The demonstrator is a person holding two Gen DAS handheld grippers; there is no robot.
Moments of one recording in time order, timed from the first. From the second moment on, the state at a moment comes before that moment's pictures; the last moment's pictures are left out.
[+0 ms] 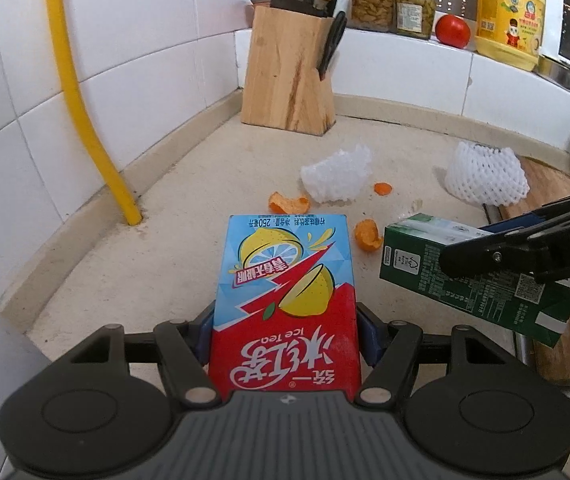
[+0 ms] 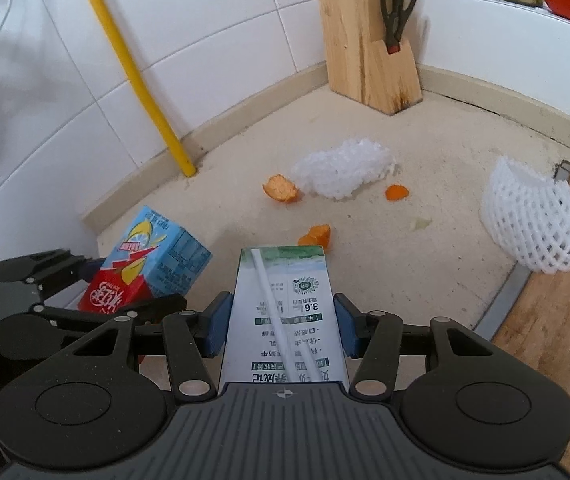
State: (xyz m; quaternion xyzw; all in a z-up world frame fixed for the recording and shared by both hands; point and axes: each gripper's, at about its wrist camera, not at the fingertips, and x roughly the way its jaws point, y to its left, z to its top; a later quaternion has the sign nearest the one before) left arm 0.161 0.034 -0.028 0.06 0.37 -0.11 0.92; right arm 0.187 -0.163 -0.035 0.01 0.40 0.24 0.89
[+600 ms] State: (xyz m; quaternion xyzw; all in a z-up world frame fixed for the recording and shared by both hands) left arm 0.134 0.092 -0.021 0.03 0.36 -0.04 0.93; right arm 0.187 -0.104 -0.021 -0.01 0.38 0.30 0.87
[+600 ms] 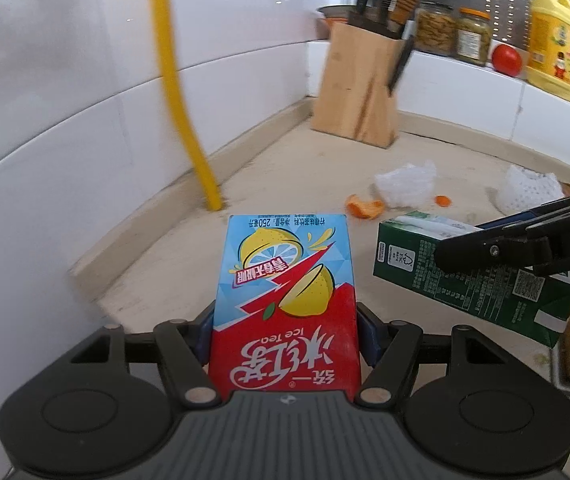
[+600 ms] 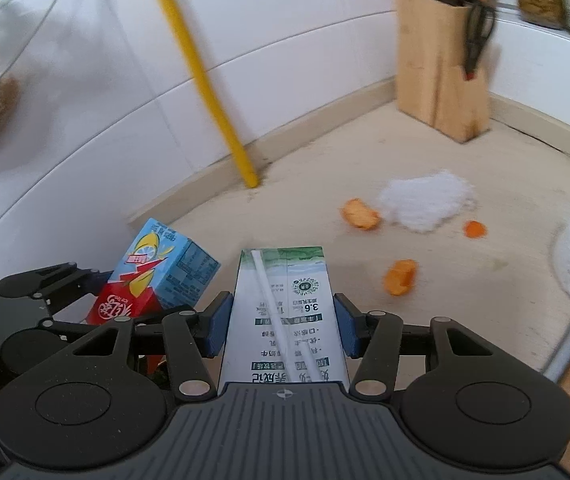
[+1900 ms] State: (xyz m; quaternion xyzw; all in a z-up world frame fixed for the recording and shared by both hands) left arm -0.002 0.251 -0.046 -0.06 0.36 0.16 0.92; right arm 0.110 0.087 -0.057 -0.10 0.39 0.45 0.79
